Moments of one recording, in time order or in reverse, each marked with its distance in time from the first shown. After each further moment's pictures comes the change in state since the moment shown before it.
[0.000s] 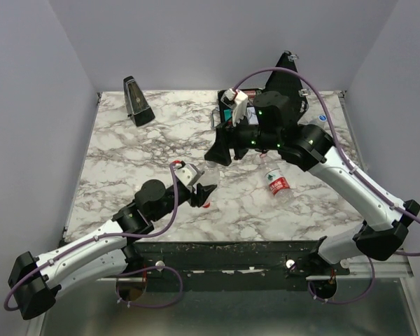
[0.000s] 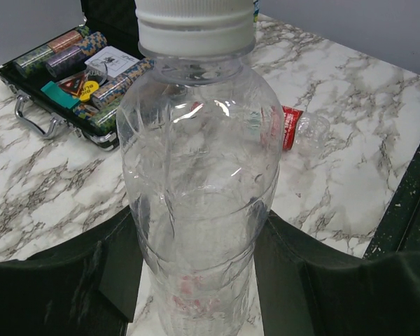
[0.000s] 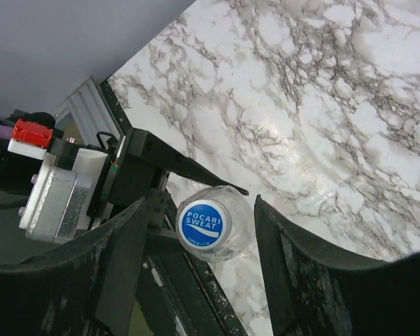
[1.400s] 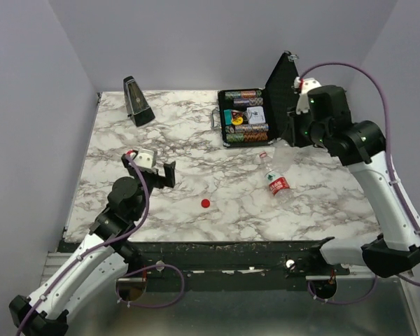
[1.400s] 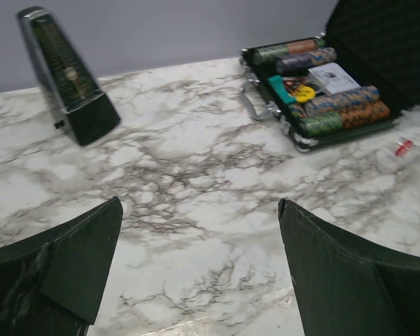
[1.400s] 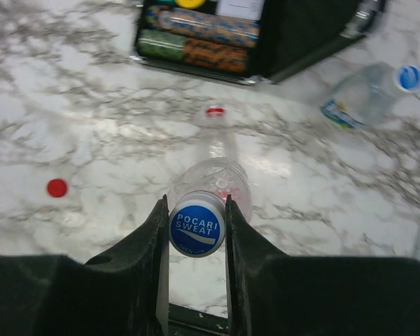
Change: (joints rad) left arm 0.252 -0.188 0.034 -0.218 -0.311 0.000; right arm -0.298 -0.103 0.061 -0.408 0.449 -0.103
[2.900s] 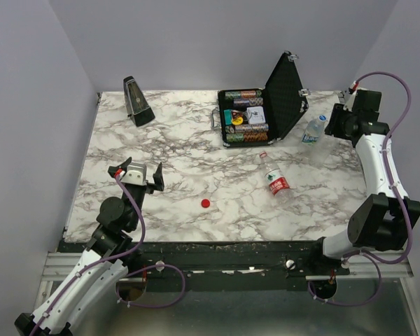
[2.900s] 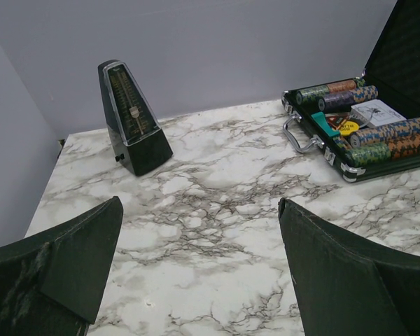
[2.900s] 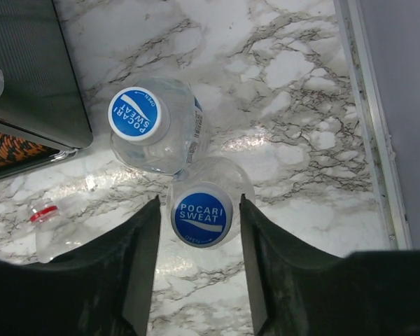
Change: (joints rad) left arm 0.080 -0.249 -0.171 0.132 -0.090 0.185; right arm -0.737 0.148 -0.397 0.508 -0.162 -0.054
